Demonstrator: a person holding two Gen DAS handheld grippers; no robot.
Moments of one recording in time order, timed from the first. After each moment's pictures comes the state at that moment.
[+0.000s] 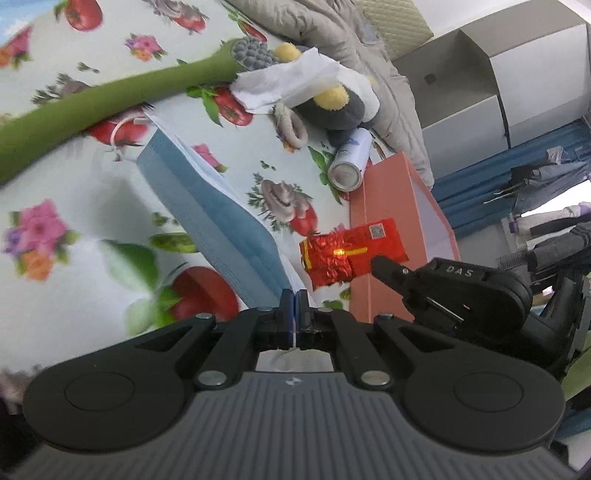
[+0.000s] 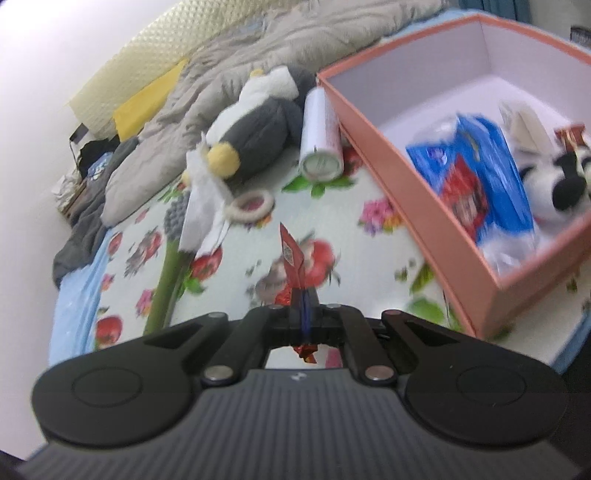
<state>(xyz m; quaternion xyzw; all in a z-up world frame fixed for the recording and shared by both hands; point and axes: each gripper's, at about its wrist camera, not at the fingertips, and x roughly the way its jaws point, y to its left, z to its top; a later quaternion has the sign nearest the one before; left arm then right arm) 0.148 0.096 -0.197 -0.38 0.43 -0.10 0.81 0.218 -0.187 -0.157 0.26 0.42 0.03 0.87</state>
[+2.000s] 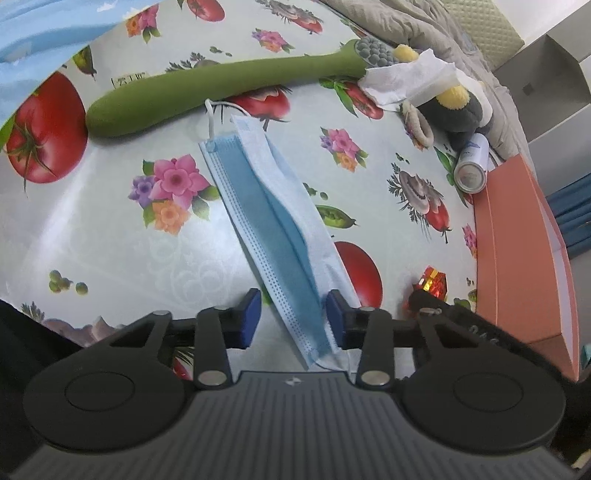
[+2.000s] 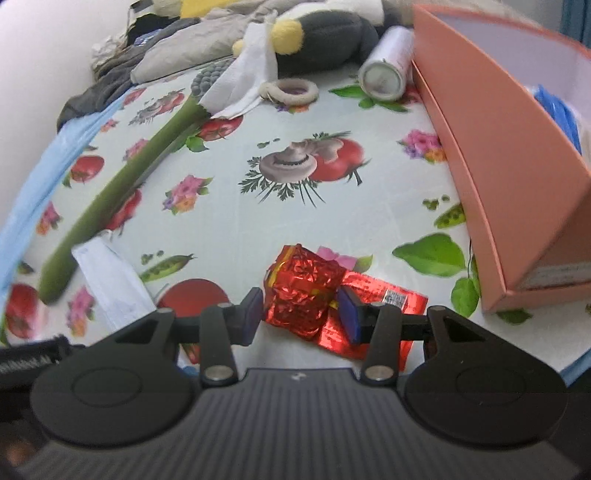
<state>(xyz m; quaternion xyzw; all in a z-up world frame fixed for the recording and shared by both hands) 0.123 0.097 -0.241 -0.33 0.47 0.08 0.82 0.190 -0.141 -0.219 0.05 0.47 0.13 0.87</state>
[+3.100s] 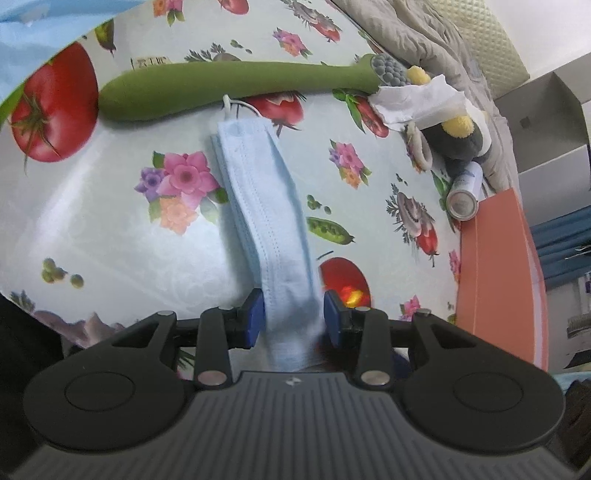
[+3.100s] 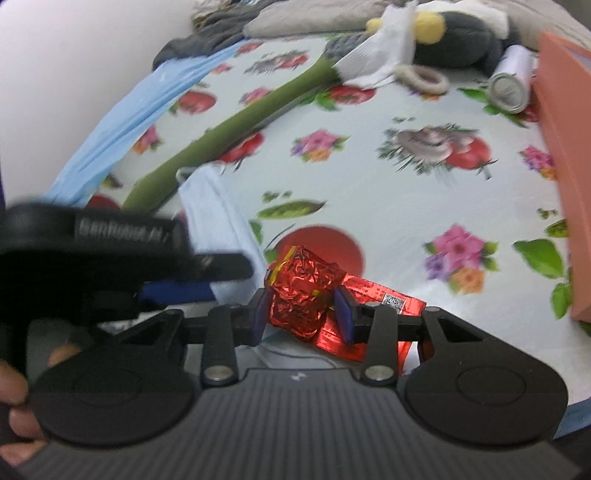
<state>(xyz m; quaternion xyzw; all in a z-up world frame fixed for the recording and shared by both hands) 0.118 0.114 -0.246 -0.40 0.45 0.07 0.80 0.152 -0.090 -0.216 0.00 0.47 0.29 0.83</state>
